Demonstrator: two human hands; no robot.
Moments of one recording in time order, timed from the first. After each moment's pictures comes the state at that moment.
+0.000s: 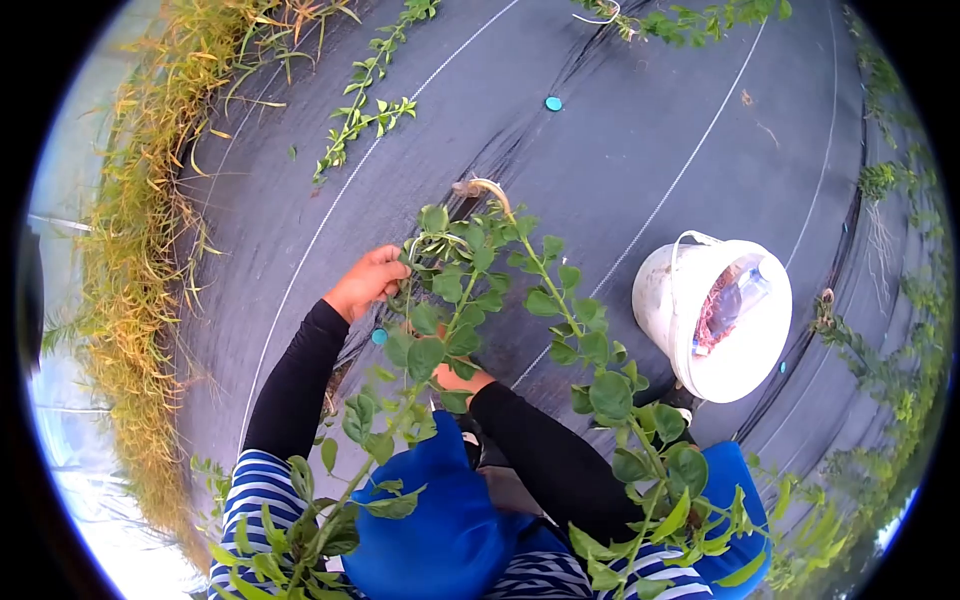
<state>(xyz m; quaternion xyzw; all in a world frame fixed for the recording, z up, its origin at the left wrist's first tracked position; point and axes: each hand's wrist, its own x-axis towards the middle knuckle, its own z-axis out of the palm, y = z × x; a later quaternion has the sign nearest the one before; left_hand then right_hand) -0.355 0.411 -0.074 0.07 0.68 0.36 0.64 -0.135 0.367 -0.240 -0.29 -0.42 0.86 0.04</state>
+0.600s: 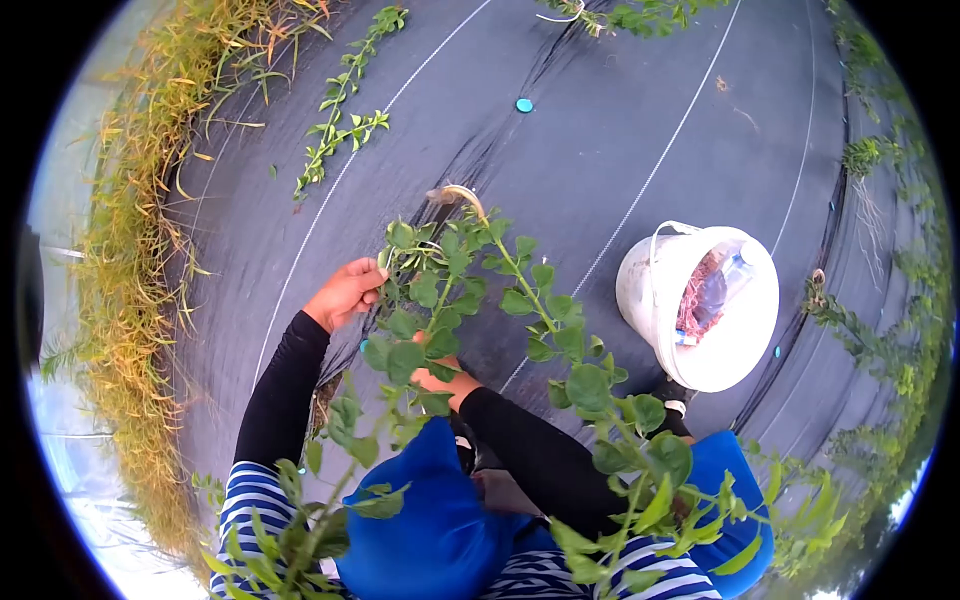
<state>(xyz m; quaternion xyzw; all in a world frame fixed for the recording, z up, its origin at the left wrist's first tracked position) -0.359 0.411 -0.073 0.03 0.66 0.37 0.65 -0.127 0.426 -0.119 -0.24 -0.63 0.74 -0.02</state>
